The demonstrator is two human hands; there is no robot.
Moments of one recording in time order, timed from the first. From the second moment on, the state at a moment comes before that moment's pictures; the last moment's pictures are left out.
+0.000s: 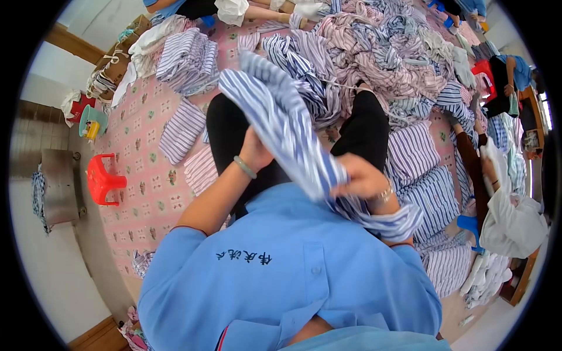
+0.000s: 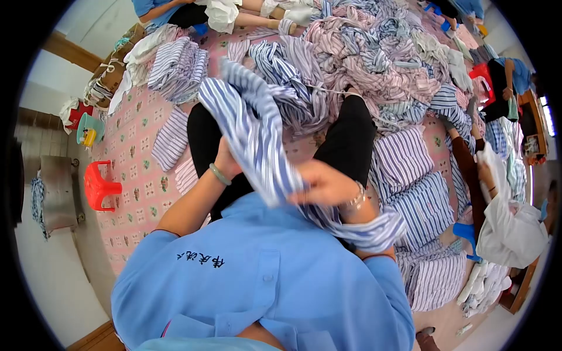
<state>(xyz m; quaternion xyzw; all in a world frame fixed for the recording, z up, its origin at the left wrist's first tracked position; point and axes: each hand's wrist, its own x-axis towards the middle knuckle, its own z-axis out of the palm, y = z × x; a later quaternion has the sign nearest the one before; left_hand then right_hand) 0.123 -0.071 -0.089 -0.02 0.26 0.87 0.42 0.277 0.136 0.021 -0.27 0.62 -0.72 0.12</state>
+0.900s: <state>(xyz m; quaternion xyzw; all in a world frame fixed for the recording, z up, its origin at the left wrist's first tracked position) 0.025 -0.030 -0.023 0.52 0.81 0.25 -0.10 0.155 0.222 -0.079 -0.13 0.93 -0.05 0.34</state>
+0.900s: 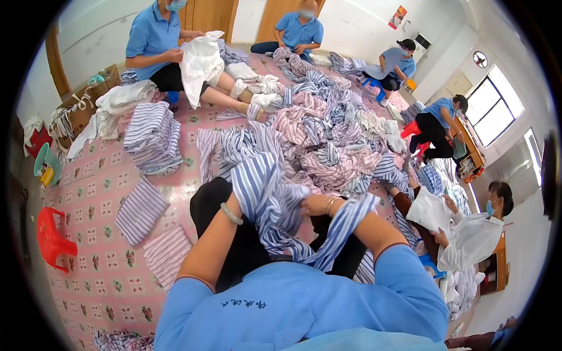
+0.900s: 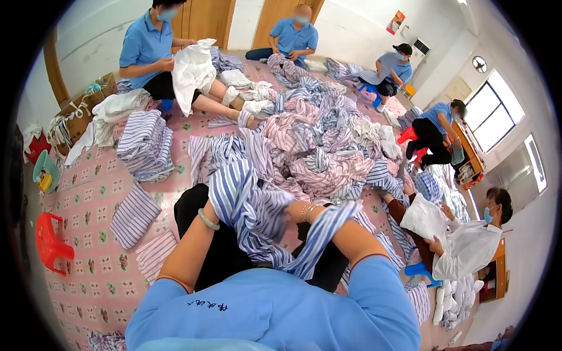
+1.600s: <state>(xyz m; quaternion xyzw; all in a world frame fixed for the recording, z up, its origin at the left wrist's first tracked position) 0.067 0.026 -0.005 0.63 0.60 0.45 0.20 0.120 0.216 -0.011 -0.07 0.79 -0.59 0.12</state>
